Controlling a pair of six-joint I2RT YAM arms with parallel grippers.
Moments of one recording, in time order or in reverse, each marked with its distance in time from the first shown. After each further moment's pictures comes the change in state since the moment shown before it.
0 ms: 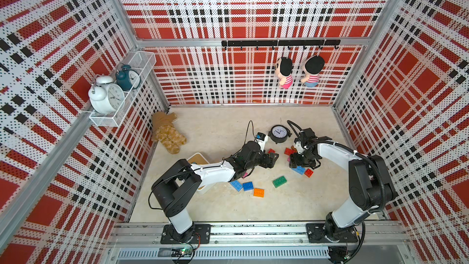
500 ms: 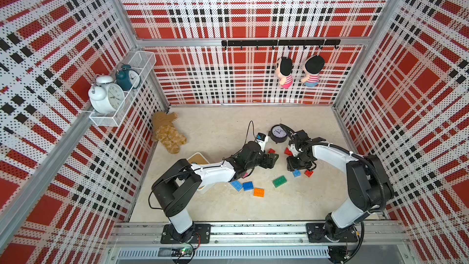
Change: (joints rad) left arm -0.005 0.000 0.000 -0.011 -0.008 0.003; right arm 0.097 0.001 0.019 -0.023 0.101 0.006
